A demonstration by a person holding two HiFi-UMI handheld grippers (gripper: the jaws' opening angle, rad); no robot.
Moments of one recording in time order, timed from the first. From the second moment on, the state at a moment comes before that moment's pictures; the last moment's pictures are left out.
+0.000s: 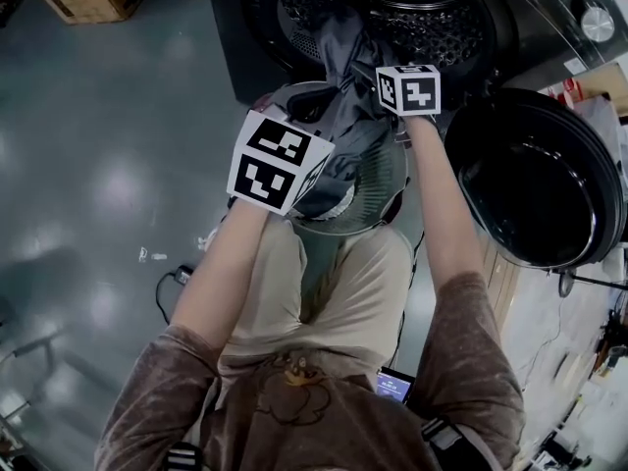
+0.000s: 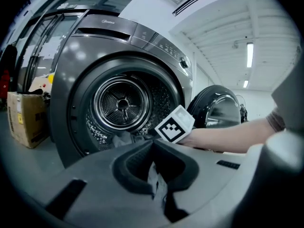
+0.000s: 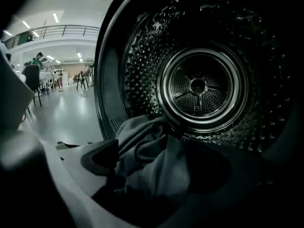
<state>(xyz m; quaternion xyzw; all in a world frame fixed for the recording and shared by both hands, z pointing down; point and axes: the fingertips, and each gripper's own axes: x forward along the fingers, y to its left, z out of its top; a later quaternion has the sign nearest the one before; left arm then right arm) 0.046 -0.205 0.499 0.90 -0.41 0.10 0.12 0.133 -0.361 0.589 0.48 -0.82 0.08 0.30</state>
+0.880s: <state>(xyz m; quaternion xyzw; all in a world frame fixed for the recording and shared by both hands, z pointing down) 0.046 -0.209 0.504 0.90 -0.41 0.10 0.12 0.121 -0.242 0.622 0.41 -0.85 0.12 0.30</state>
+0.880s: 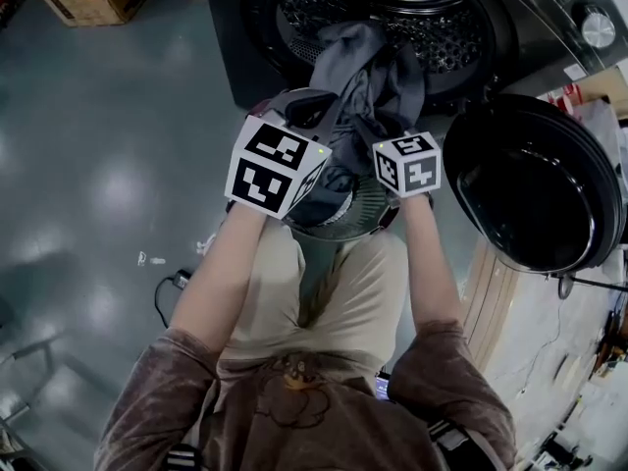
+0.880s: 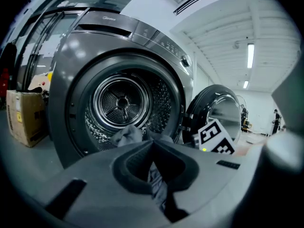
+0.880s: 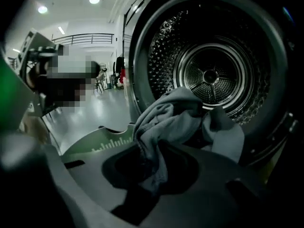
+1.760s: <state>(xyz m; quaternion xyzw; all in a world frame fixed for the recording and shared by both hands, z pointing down) 0.028 -0.223 0.489 0.88 -0.42 0.09 0.19 0.111 -0.164 0.569 0.38 -0.86 0.18 0.28</state>
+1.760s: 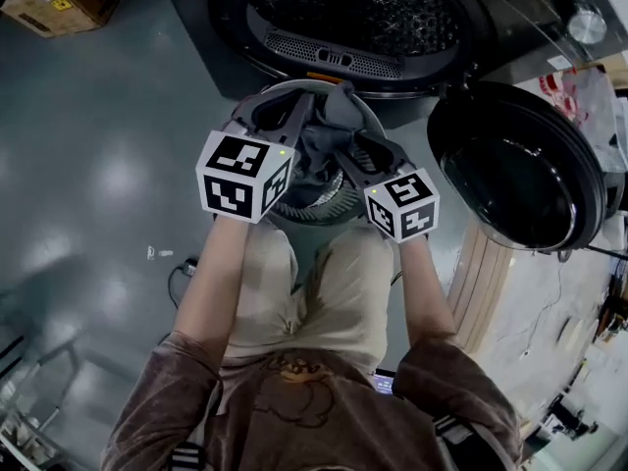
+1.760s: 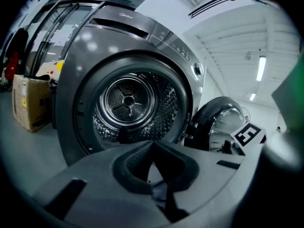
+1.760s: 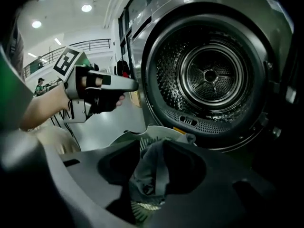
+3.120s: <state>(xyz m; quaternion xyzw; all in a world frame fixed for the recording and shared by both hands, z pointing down) -0.014 -0.160 -0.065 0.96 -0.26 0.03 0.11 0.103 -0.143 -0.053 0.51 -0.85 0.13 0.04</state>
